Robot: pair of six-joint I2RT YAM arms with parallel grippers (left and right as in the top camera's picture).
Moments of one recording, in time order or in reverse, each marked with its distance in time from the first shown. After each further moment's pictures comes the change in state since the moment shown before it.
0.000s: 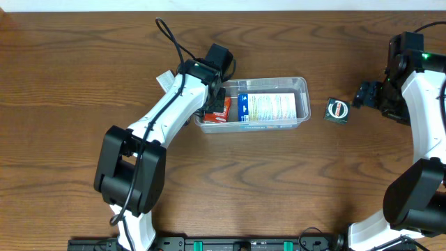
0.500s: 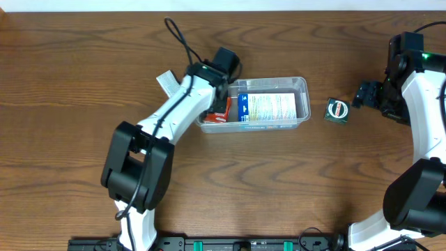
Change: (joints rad) left arm -0.043 0.037 0.000 0.035 -0.114 0.002; right arm 0.000 0.000 0.000 0.000 0.000 0.000
